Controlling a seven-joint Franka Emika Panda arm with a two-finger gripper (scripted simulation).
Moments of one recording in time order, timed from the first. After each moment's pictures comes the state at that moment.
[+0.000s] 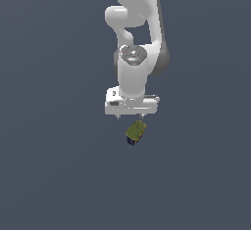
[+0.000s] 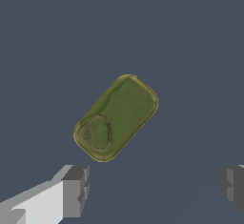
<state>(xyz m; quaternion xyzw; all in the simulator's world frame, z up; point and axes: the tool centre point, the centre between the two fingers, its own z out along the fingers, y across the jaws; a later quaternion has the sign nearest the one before) 0.003 0.021 0.150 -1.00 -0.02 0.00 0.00</state>
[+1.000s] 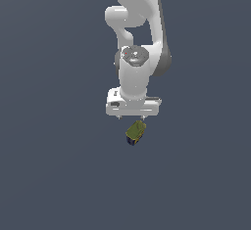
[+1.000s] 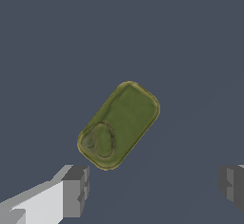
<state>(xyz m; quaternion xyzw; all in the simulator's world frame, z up) 0.010 0.025 0.151 -1.00 0.01 0.00 0.00</state>
